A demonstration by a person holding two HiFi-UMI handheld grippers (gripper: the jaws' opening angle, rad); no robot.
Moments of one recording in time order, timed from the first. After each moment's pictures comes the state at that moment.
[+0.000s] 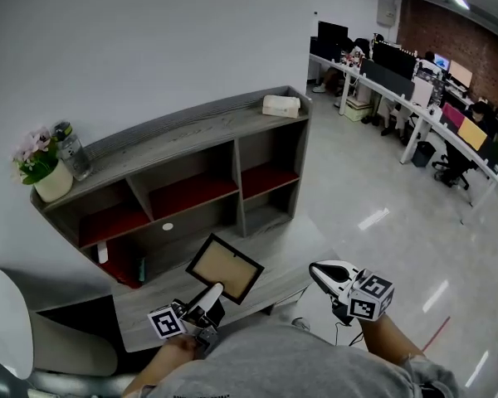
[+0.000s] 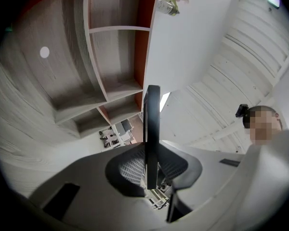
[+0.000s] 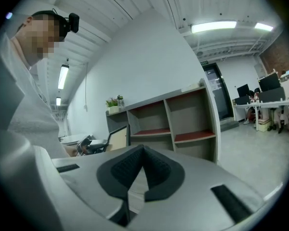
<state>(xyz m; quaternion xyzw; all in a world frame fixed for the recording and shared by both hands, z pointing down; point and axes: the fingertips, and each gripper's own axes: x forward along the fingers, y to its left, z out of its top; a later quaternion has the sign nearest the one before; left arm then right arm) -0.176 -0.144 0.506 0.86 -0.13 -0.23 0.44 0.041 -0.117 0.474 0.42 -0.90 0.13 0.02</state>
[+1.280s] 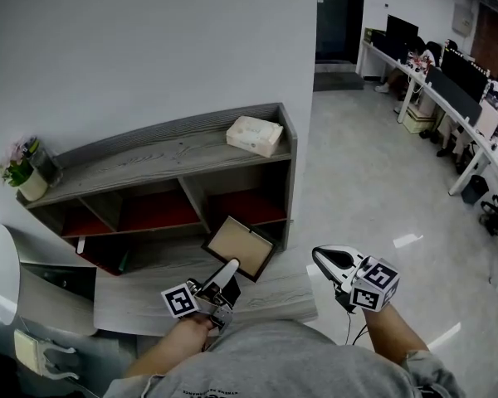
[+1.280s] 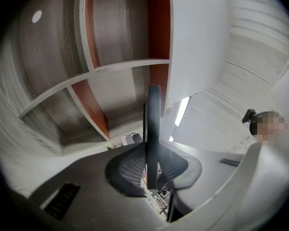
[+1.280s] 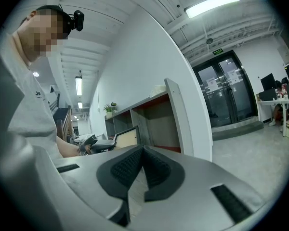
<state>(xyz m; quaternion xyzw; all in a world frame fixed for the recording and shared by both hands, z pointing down) 0.042 -0.330 0.503 0.81 -0.27 -0.28 0.43 0.228 -0.343 0.468 0.28 -0.95 0.12 0.03</state>
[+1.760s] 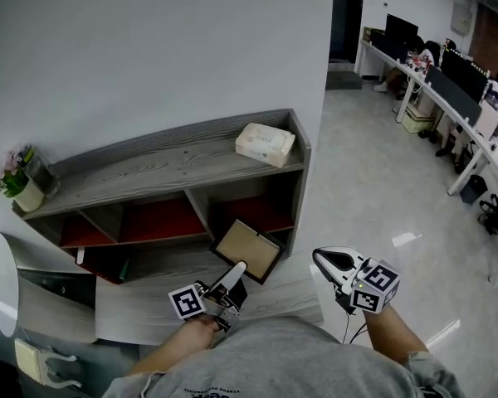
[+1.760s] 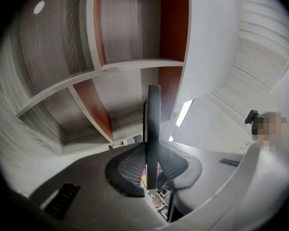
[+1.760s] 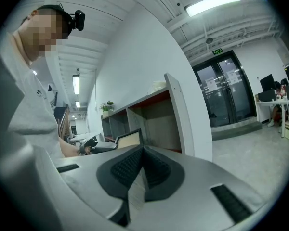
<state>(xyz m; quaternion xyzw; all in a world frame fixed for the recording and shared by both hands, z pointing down) 0.033 -0.357 0.516 0.80 -0.26 -0.28 0.46 0.203 -0.367 0.468 0.28 -0.95 0.12 0.03</state>
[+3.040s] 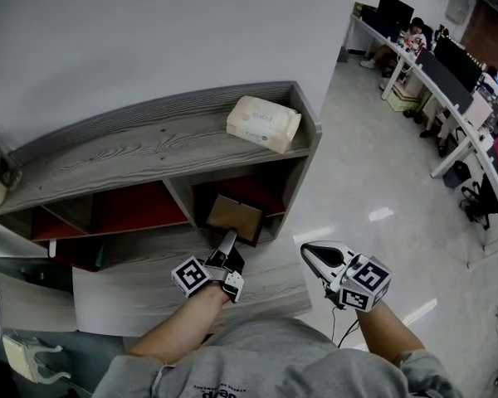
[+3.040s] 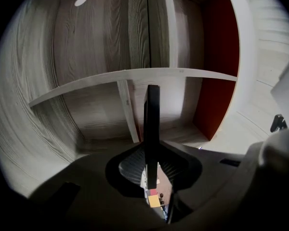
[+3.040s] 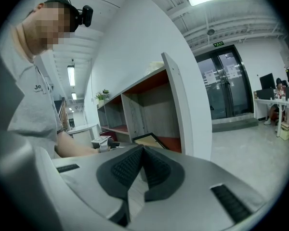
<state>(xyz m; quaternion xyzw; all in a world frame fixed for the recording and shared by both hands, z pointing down) 0.018 -0.442 0.616 0.67 -0.39 -0.32 0.54 0.188 -0.380 0.504 0.29 -0.94 0.13 0.09</state>
